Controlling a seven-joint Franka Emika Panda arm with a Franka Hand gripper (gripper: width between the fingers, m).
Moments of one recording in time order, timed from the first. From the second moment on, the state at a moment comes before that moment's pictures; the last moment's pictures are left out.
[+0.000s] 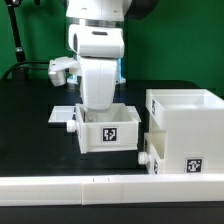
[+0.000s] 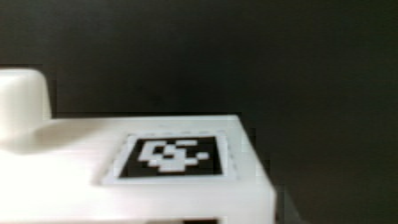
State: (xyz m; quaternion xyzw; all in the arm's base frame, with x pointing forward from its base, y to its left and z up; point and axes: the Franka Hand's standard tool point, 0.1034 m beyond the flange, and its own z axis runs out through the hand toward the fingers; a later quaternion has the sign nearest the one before) arm 0.508 -0.038 0.054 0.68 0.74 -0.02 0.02
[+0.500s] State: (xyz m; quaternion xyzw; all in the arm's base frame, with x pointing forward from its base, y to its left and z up) arm 0.530 -0.022 0.064 0.68 0.73 -0.02 0.03
